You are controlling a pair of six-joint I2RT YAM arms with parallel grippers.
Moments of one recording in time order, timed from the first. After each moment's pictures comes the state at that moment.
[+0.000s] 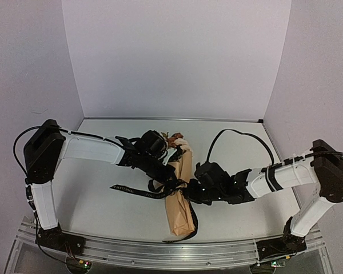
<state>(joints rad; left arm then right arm) -0.92 1.91 1.28 -0.25 0.35 -0.31 1.06 1.64 0.81 0.05 0.13 1.12</state>
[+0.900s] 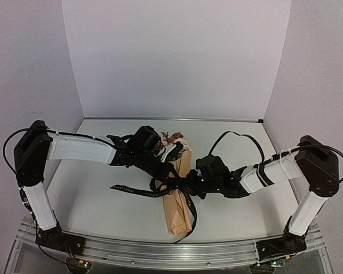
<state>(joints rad) -0.92 1.81 1.22 -0.19 0.46 -0.29 0.96 1.75 0.82 0.27 -0.02 1.24</state>
